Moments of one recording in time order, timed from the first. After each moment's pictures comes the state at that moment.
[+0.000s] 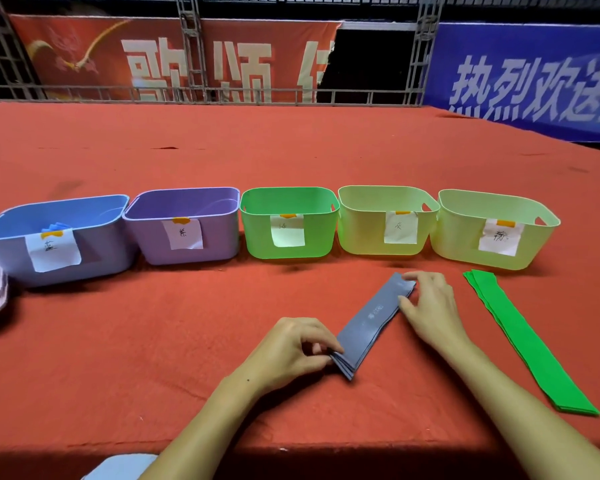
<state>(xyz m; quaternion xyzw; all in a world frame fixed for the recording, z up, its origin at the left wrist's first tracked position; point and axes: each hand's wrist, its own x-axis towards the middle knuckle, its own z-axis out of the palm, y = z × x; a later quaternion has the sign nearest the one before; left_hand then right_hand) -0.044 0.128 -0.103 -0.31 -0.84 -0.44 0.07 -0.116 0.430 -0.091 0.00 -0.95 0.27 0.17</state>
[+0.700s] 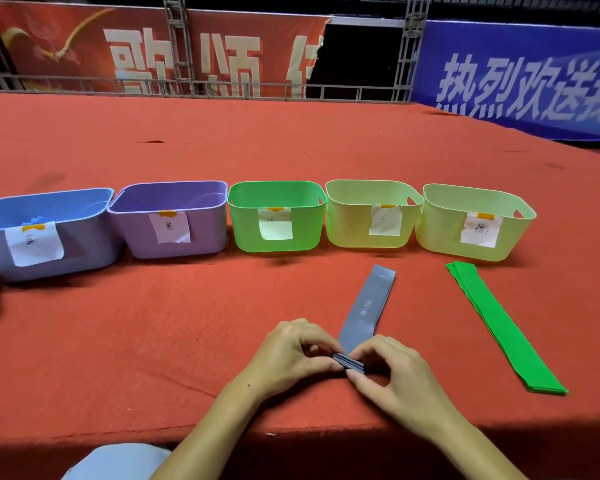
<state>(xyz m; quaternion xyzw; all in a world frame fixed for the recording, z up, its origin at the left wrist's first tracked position) -0.024 0.149 -0.110 -0.30 -0.84 -0.45 0.05 0.021 0.396 -0.104 0.23 -0.91 0.33 0.13</state>
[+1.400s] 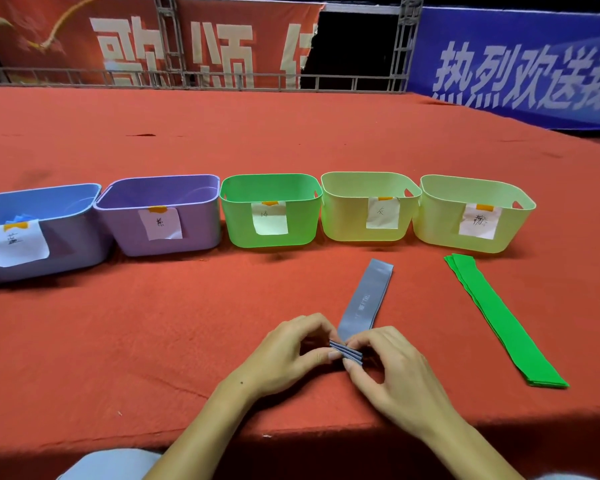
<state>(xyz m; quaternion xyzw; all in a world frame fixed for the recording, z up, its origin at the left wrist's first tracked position) -0.023 0.150 -0.106 -0.31 -0.83 -0.46 0.00 0.025 0.390 -0.099 0.22 -0.91 0.30 0.17</state>
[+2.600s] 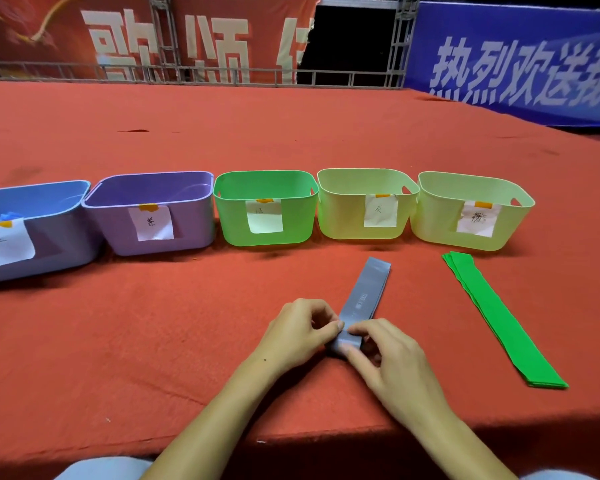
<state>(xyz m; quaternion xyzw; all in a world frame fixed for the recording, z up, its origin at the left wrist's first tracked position) -0.058 0.182 -0.101 -0.15 -0.89 -0.44 -0.01 0.007 0.385 -0.111 0.16 -0.92 0.30 0.20</state>
